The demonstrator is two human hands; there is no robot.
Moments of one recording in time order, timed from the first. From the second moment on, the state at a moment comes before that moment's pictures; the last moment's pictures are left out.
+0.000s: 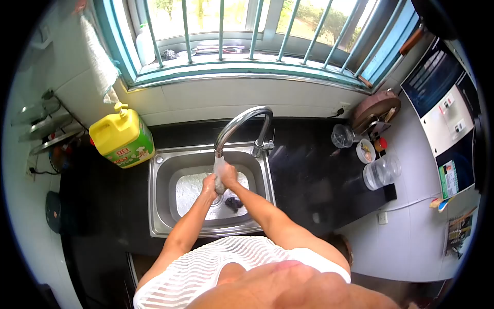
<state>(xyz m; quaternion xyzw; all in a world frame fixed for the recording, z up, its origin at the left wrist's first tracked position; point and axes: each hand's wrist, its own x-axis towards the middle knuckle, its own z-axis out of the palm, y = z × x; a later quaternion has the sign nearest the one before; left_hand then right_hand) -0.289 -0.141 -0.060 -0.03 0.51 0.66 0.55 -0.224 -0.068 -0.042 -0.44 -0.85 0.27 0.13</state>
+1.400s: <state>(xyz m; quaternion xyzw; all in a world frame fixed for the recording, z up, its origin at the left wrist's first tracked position) -0.303 -0.131 -0.088 -0.07 0.38 0.73 0.56 -0.271 -0.088 -0.094 -0.35 -0.81 0.40 0.26</state>
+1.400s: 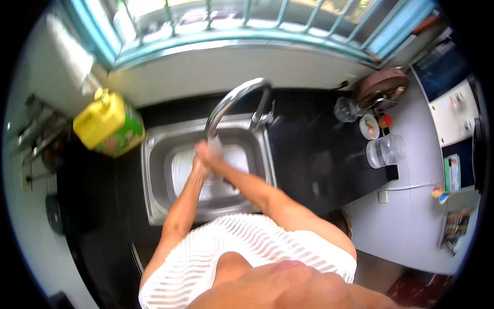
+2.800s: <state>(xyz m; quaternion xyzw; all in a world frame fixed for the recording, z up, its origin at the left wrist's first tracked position) -0.300 -0.153 -0.130 -0.14 0.37 0.65 0.65 -0.242 -0.078 -0.107 -0.21 -0.94 0.13 0.23</state>
